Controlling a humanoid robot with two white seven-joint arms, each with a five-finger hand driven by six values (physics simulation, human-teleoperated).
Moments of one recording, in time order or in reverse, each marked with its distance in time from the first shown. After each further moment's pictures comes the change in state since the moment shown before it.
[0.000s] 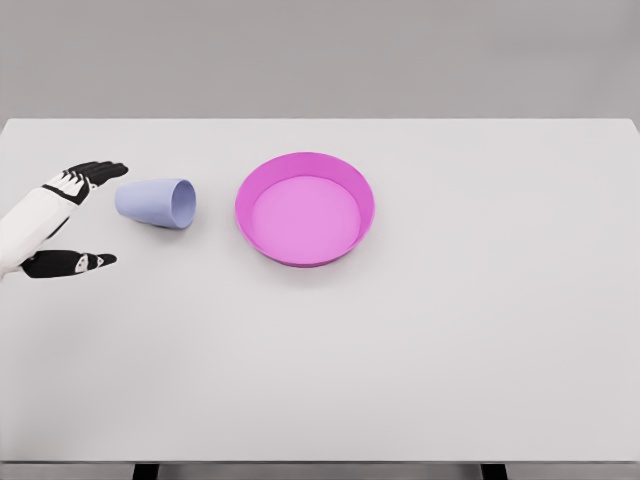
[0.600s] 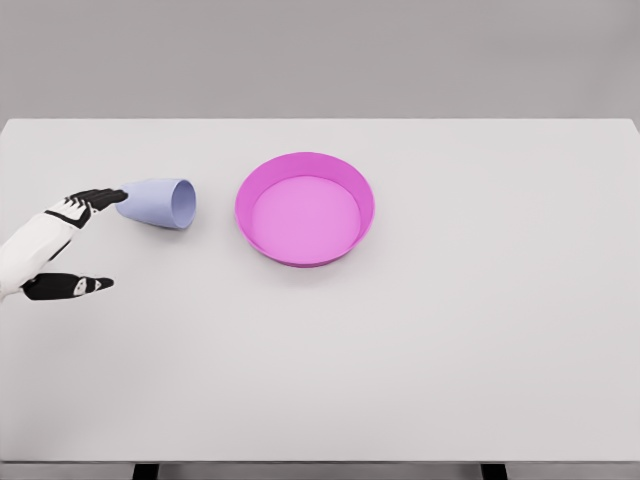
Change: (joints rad) left arm 0.058 -0.026 0.040 0.014 -0.007 0.000 -0.059; right arm 0.002 0.000 0.001 0.000 0.002 0.000 -0.001
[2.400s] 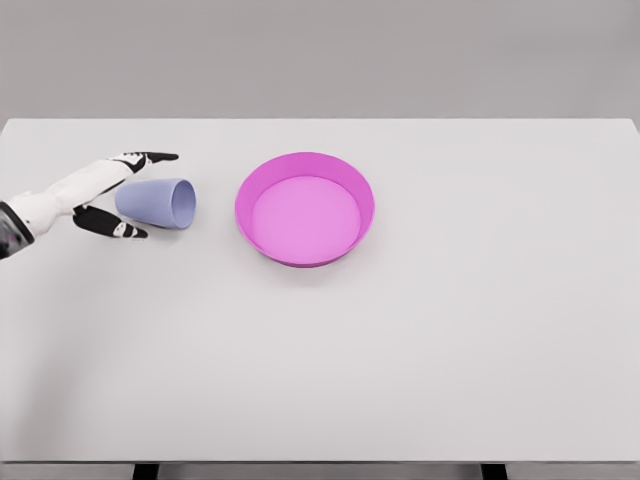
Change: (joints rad) left arm -0.534 0.015 -0.377 0.467 0.072 0.000 -0.185; right arm 0.000 0.000 0.000 0.000 0.000 0.000 0.000
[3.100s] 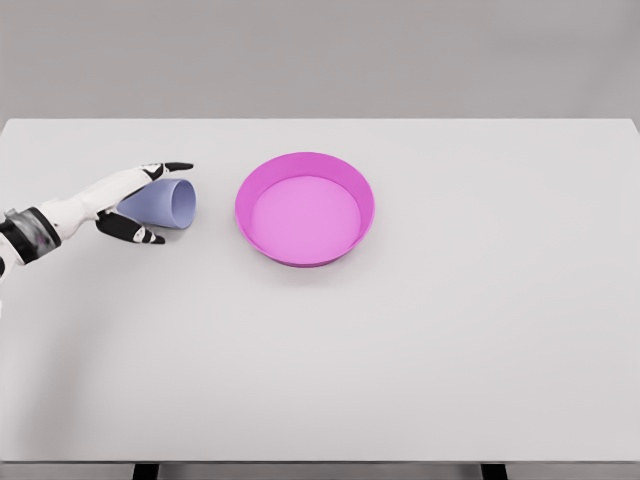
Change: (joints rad) left arm -0.052 -0.078 -0.030 0.146 -0.038 0.000 -0.001; right arm 0.000 0.000 0.000 0.000 0.000 0.000 0.000
